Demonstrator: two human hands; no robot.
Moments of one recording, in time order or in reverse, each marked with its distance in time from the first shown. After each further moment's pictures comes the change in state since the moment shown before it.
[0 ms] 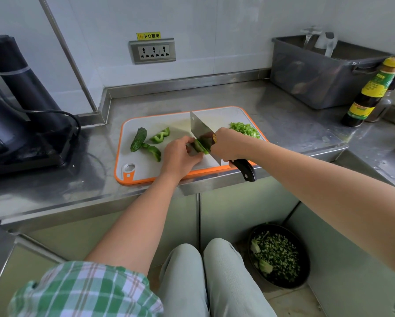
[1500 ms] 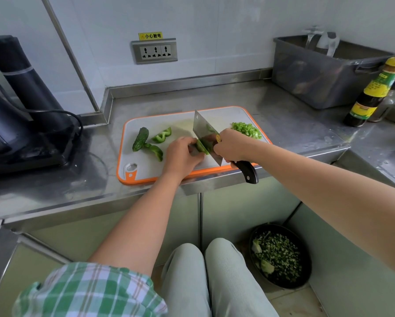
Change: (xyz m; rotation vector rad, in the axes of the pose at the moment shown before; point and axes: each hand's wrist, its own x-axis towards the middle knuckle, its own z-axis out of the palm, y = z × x) left_hand 0.004 -0.007 0.005 0.029 -0.020 0.021; right_hand 0.001 0.006 0.004 0.150 0.007 0.036
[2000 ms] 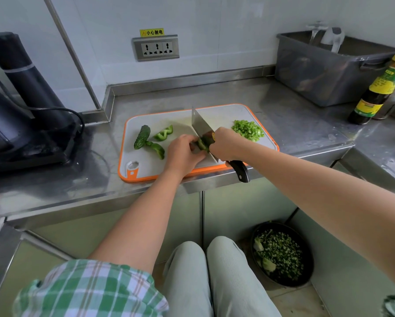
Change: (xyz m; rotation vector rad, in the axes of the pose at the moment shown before) left_hand 0.000 0.001 -0.004 0.007 -0.015 0.009; right_hand 0.007 -0.010 0.013 -0.095 0.088 -0.050
